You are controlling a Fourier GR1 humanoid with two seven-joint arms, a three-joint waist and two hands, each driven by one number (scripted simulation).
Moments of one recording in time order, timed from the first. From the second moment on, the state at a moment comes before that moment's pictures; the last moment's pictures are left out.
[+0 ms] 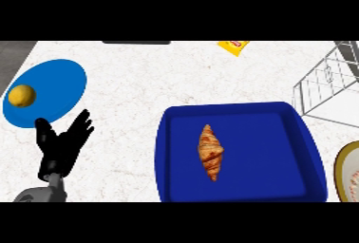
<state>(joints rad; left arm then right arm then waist) -0.05 0.20 0.05 -1.40 0.14 0.01 0.30 -0.93 -0.95 -0.29 -0.85 0.46 0.28 0.11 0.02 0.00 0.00</state>
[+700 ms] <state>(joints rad) -0.07 0.20 0.07 -1.37 0.14 -0.01 0.29 -1.05 -0.97 -0.29 -0.64 0.52 0.25 -0.02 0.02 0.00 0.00</state>
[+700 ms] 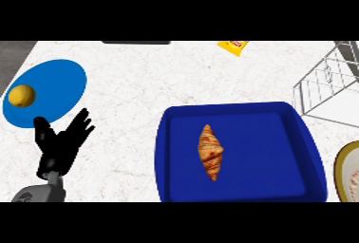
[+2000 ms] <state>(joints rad) -0.05 0.18 0.08 -1.39 0.13 -0.01 0.28 -1.15 -1.15 -0.67 -0.44 0.24 0.02 0.15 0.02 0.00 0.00</state>
